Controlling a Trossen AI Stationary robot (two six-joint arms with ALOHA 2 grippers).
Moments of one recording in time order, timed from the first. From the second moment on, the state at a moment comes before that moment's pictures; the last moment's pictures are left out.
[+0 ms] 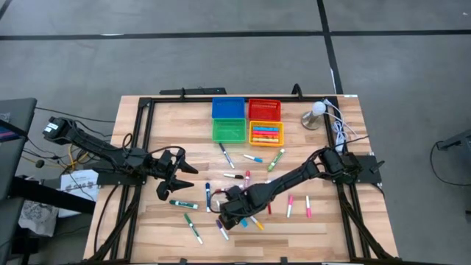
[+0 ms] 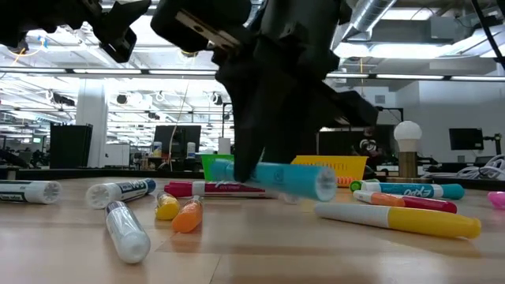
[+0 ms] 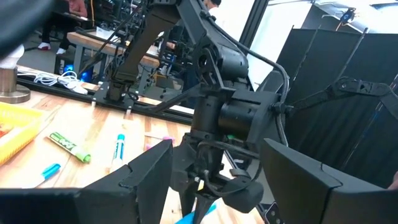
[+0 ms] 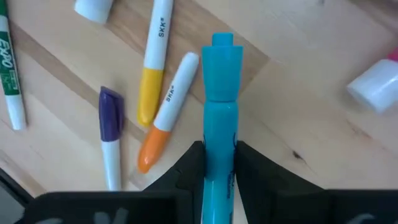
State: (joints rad) left arm -0.38 0.79 0.23 0.63 -0.11 -0.30; right arm 0.40 2.24 1.77 -0.78 0.00 1.27
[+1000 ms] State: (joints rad) left arm -0.38 0.79 0.23 0.61 -0.10 -0.29; right arm 0.39 2.23 2.36 -1.24 -0.08 0.66
